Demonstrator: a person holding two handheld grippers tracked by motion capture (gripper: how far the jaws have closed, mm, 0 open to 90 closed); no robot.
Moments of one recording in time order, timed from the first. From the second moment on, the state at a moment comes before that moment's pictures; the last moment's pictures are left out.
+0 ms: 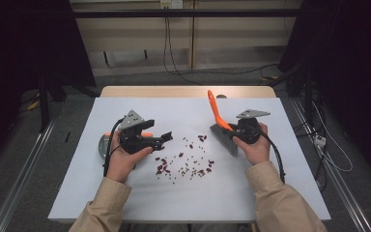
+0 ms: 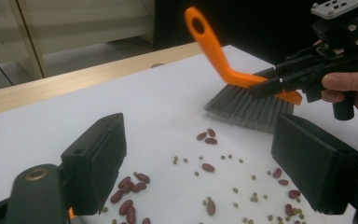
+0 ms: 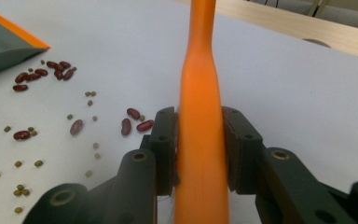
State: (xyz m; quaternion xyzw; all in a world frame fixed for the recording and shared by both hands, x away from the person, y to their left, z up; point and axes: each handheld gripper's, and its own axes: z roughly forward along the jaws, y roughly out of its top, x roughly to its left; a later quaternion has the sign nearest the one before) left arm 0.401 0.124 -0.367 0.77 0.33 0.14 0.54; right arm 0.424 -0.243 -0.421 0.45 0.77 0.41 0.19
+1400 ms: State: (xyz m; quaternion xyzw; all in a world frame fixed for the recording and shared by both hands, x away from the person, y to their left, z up) left arm 0.378 0.191 -0.397 0.77 0.36 0.16 0.51; right arm 0.408 -0.234 -0.417 0.46 0.76 0.40 0.21
